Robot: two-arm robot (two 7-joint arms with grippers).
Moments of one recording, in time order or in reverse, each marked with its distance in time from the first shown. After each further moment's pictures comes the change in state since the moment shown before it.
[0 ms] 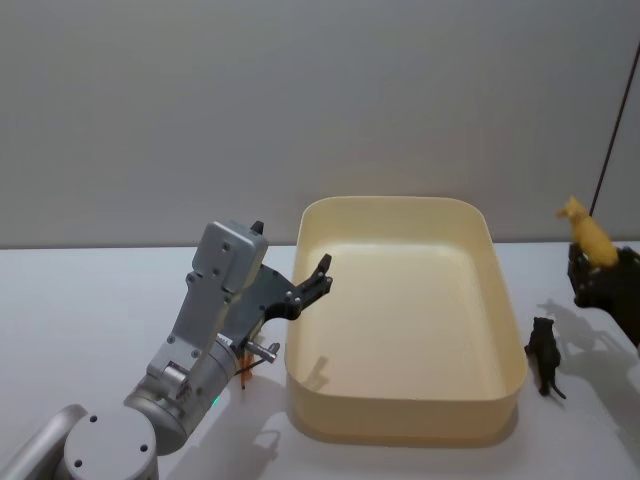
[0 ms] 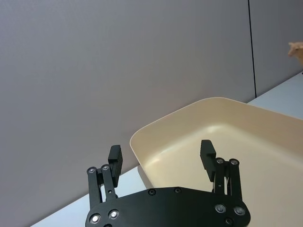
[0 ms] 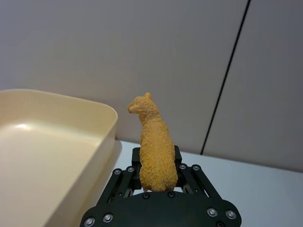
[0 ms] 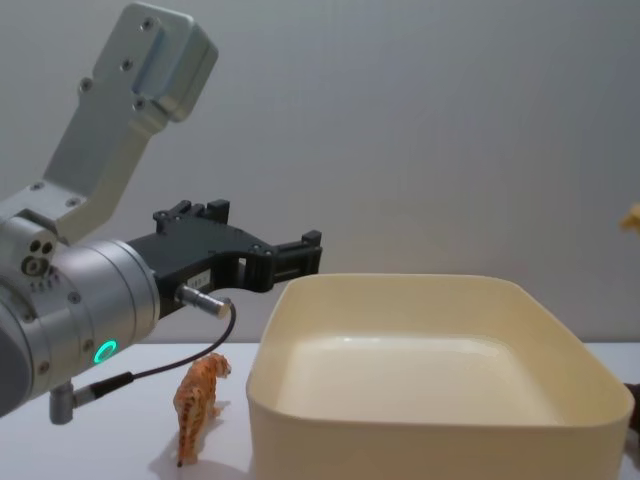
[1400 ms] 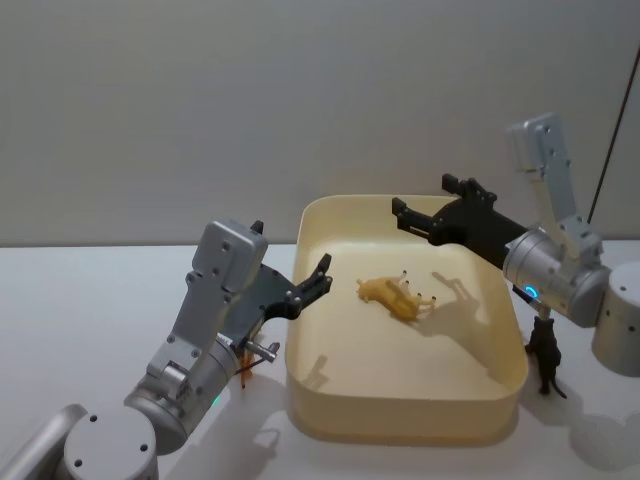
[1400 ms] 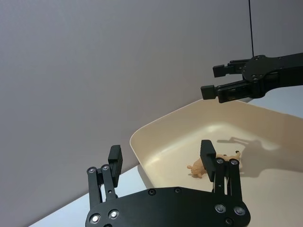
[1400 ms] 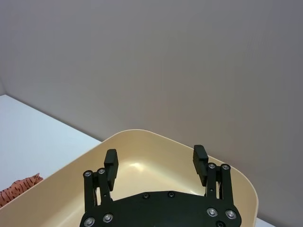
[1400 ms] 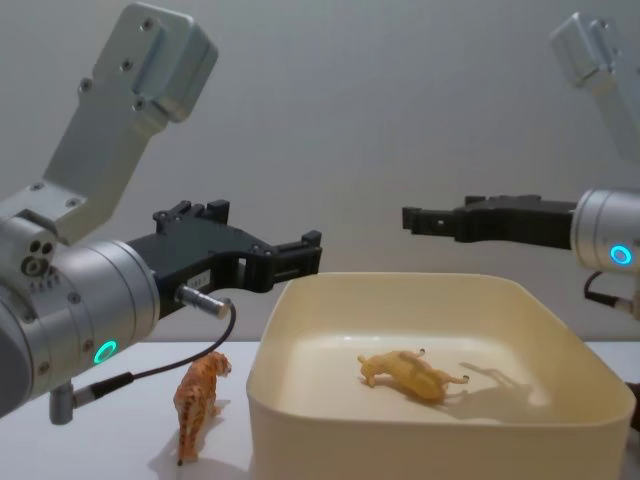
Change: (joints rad) left arm 0.000 0.000 0.000 0.000 0.000 0.000 0.000; right arm 0.373 -0.182 -0.102 0.320 -0.001 0.052 0.386
